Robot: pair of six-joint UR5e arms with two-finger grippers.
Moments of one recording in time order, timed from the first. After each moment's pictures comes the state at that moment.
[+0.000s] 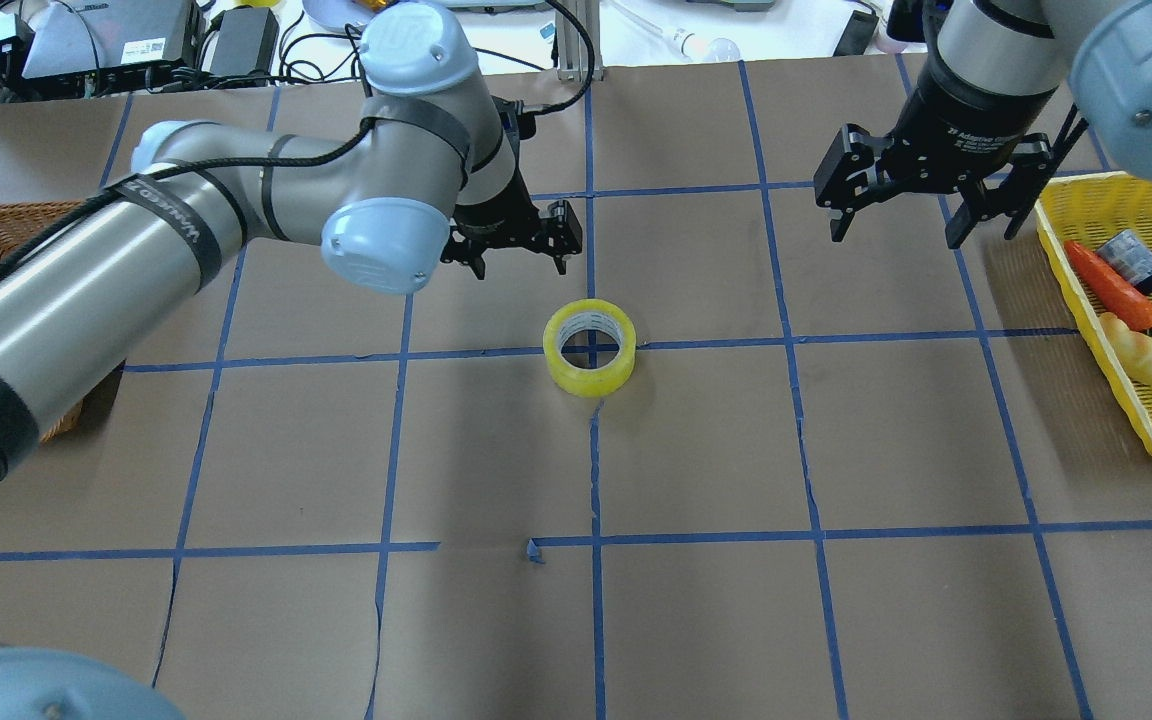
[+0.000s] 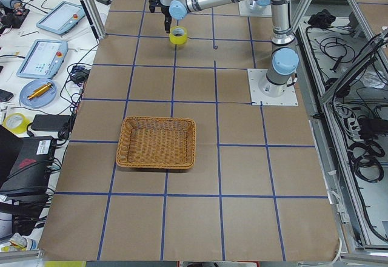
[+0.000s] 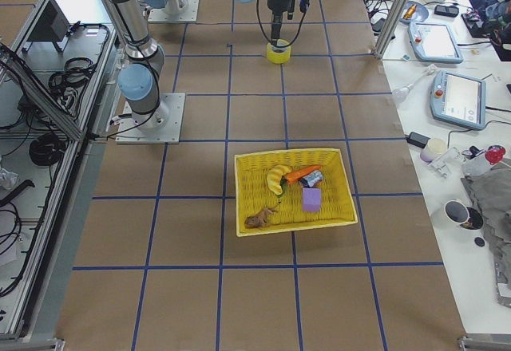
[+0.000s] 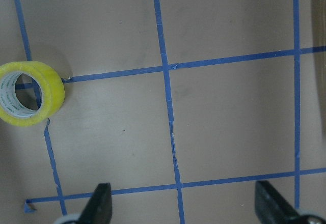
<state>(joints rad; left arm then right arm) -1.83 -2.00 -1.61 -1.04 1.49 -0.23 1.53 -1.55 1.58 -1.56 -1.55 0.07</state>
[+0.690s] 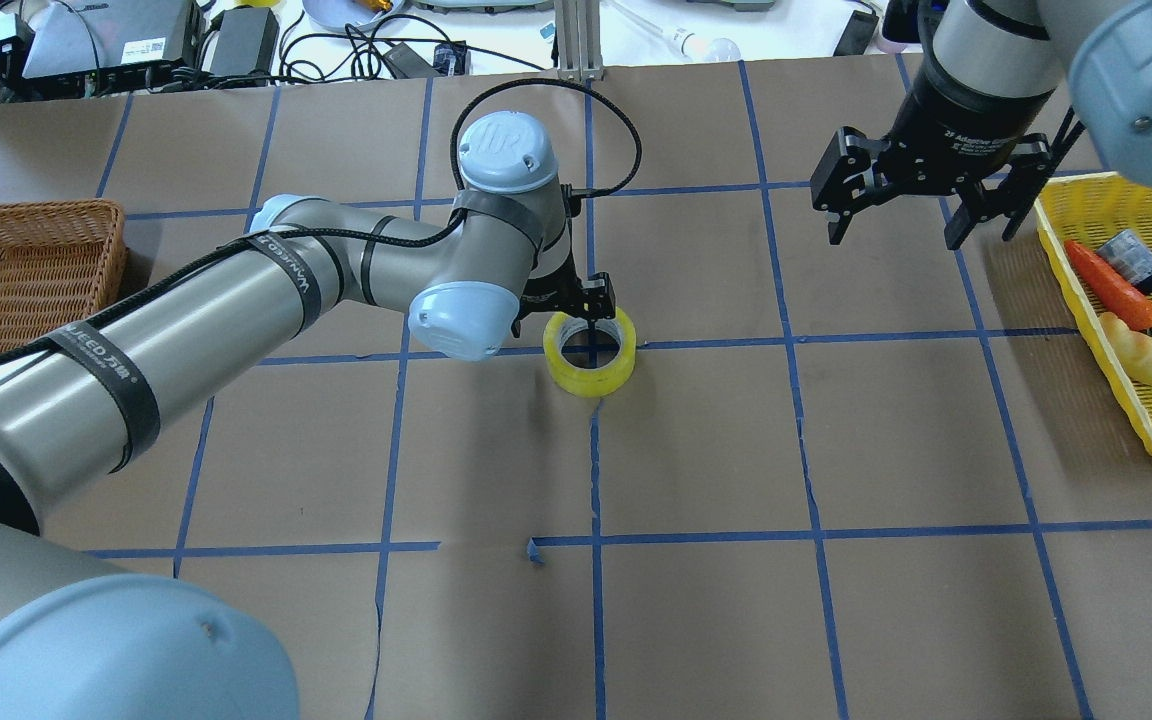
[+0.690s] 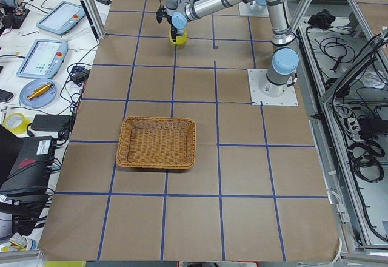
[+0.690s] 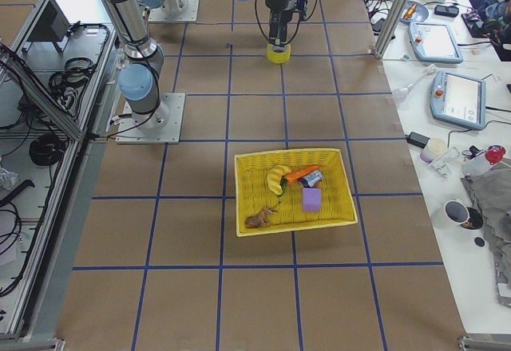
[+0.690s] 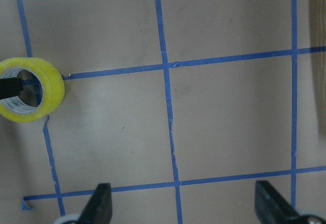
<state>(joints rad) -1.89 -2.09 -1.68 -0.94 1.53 -0.30 1.55 -1.57 1.58 -1.55 -1.57 0.08</state>
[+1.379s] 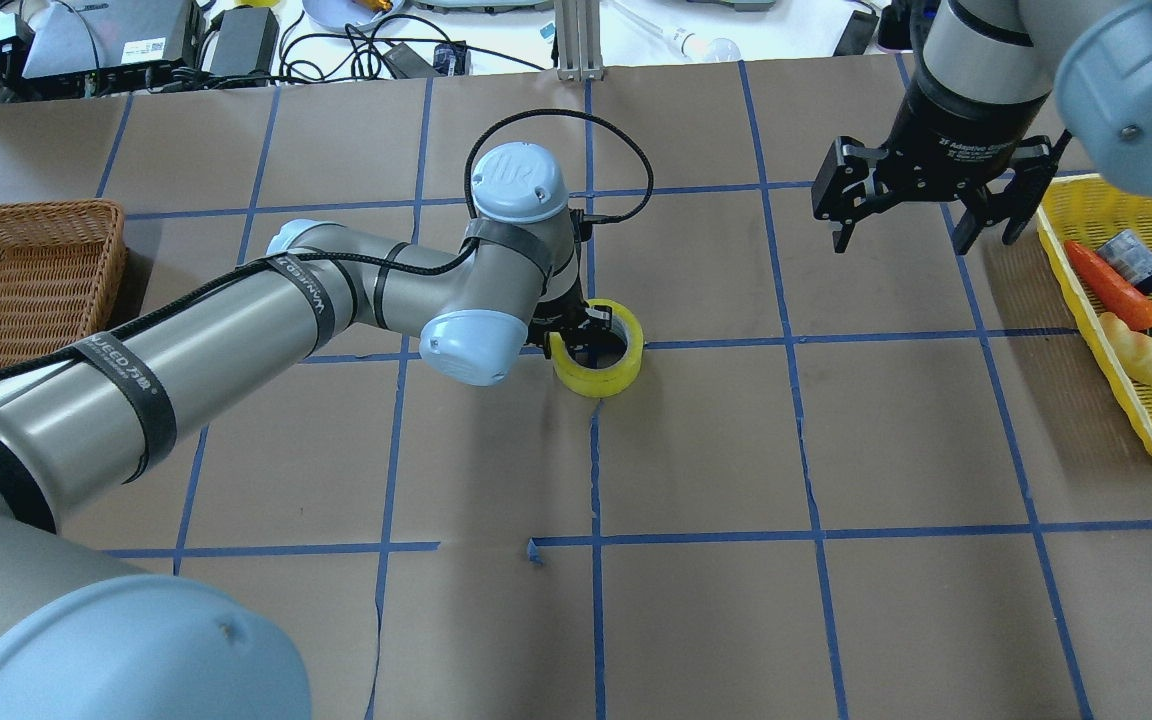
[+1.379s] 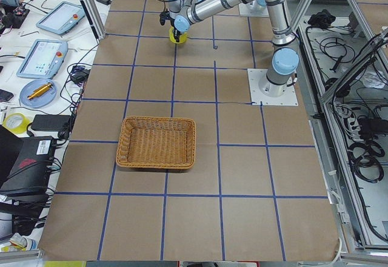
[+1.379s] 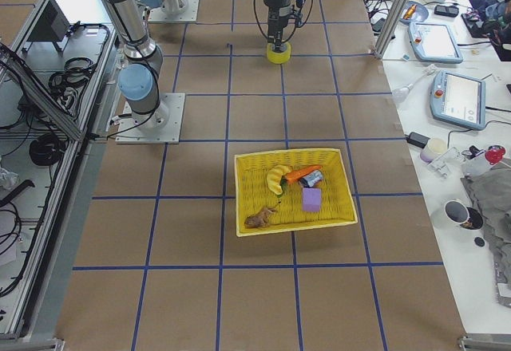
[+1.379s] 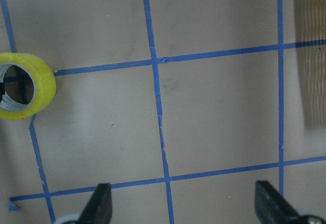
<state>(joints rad) -1.90 -2.09 -1.71 -0.90 1.53 -0.24 1.57 -1.57 1.58 -1.52 -1.62 0.10</state>
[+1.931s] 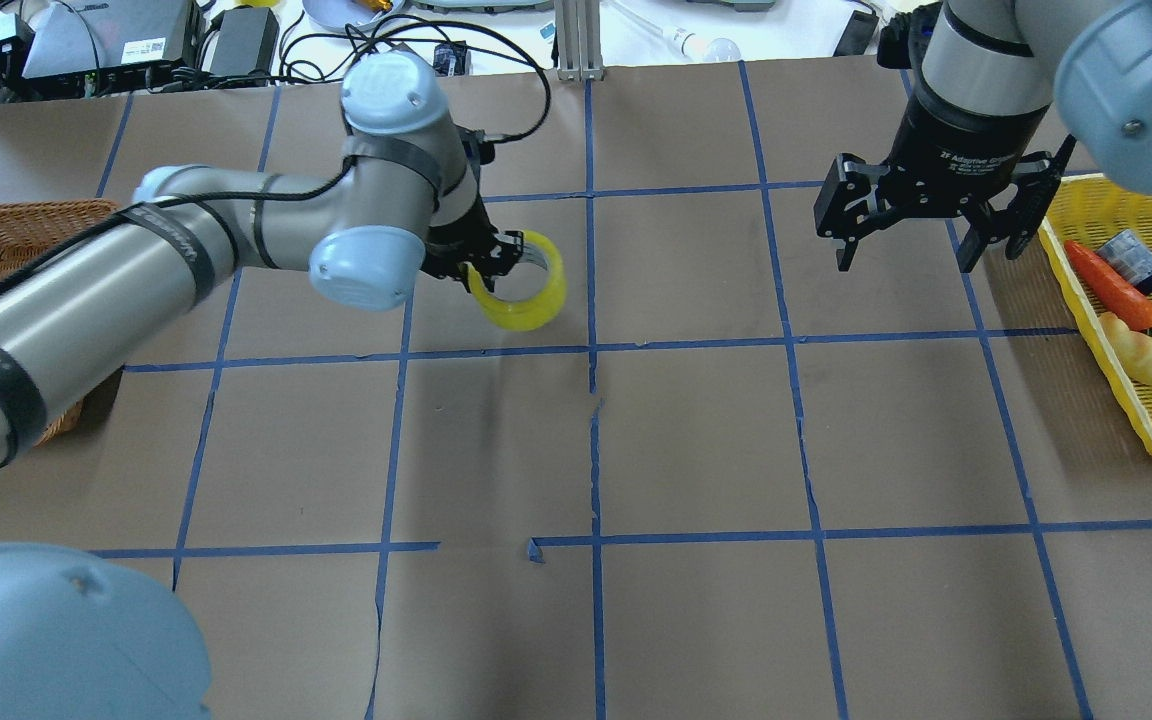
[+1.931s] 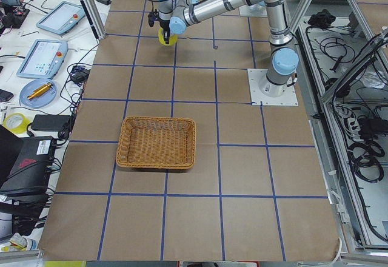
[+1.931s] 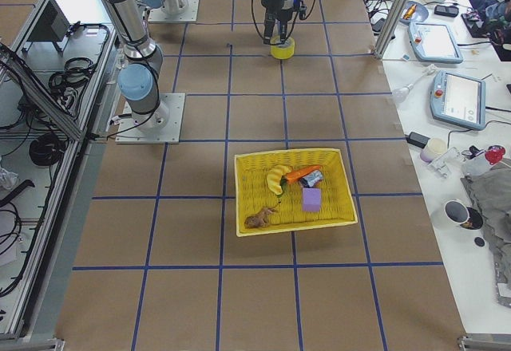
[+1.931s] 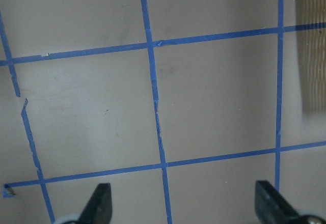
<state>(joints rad) -1.68 -2.00 -1.63 -1.03 1.53 -0.09 1.57 -1.57 1.58 -1.49 -1.62 0.10</state>
